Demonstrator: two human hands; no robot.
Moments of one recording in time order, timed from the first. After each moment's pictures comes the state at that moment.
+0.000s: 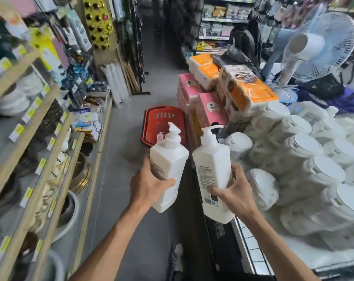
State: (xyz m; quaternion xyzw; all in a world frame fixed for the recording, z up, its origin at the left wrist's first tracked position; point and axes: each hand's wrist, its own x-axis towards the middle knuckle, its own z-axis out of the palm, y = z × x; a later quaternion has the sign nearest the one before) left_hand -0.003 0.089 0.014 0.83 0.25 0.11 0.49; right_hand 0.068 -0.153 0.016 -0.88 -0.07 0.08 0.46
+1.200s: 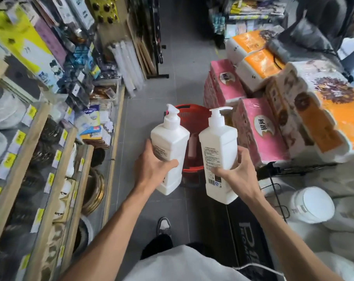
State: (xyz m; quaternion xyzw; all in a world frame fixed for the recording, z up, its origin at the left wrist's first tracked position) left_hand 0.356 0.352 -0.019 0.80 0.32 0.09 0.50; right_hand 0.444 0.118 -0.037 -0.87 -0.04 0.14 0.47
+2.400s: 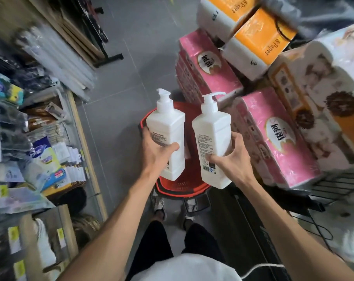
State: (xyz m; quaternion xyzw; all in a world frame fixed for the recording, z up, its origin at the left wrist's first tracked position) left_hand 0.726 0.475 -0.116 0.79 0.28 -0.03 0.55; right_hand 0.729 0.255 -0.126 -0.88 0.13 0.14 0.44
